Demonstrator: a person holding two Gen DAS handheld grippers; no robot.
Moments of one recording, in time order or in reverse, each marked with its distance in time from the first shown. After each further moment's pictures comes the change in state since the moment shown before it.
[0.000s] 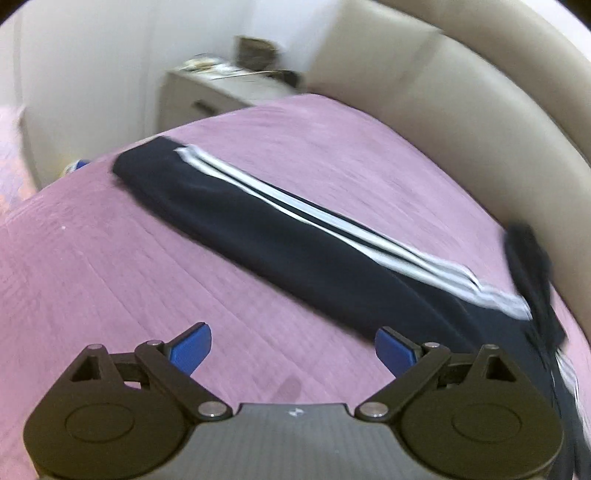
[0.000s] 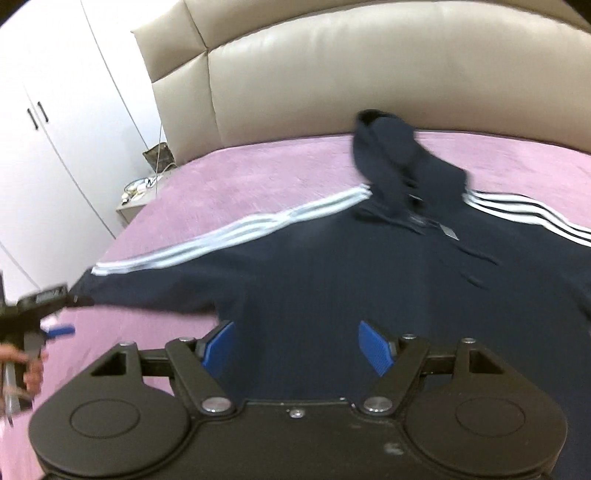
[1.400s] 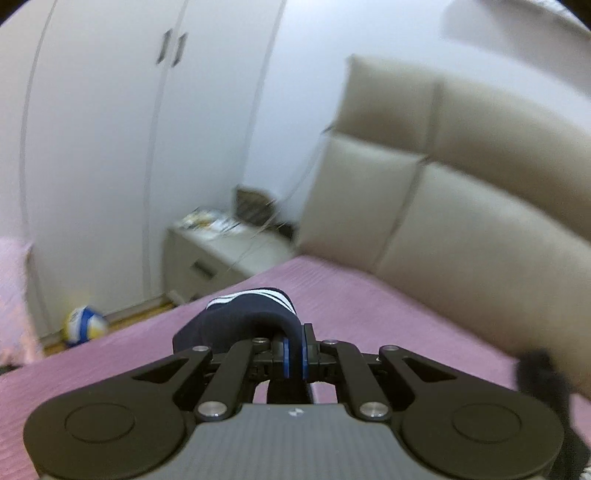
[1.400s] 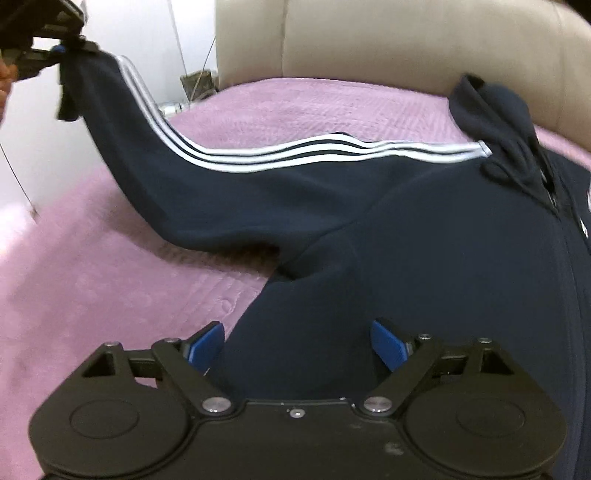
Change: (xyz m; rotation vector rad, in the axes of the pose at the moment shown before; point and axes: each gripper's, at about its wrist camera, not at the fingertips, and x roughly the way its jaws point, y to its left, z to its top) left arm -0.011 -0.120 0.086 0.116 -0.499 0.055; right arm 0.094 0.035 -0.064 -0.189 0.090 0.038
